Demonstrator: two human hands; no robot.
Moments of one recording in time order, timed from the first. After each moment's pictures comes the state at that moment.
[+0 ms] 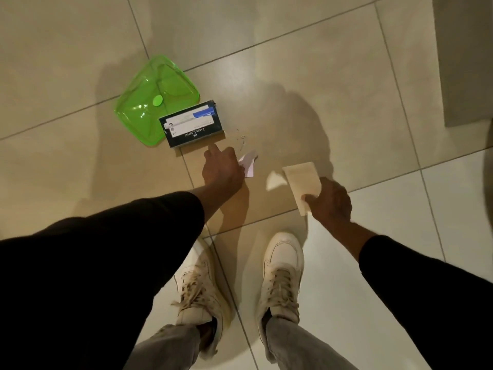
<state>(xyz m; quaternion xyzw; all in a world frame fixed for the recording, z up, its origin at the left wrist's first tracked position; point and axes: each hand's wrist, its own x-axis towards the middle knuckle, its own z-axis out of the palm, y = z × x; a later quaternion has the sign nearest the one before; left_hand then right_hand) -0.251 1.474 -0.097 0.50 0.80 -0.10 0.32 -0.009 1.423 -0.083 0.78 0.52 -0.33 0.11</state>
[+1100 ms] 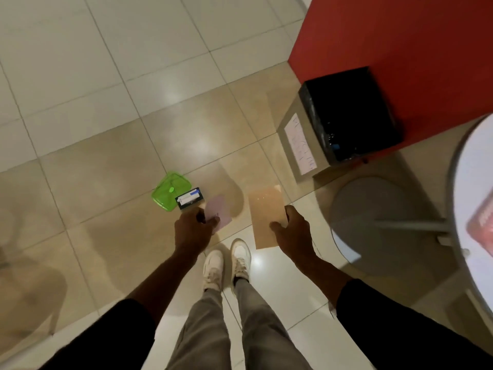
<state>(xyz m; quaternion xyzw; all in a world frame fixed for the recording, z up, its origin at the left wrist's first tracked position) -0.251 1.411 0.515 0.41 0.77 0.17 0.46 -0.010 1.383 0.561 0.79 0.43 -0.41 -0.15</state>
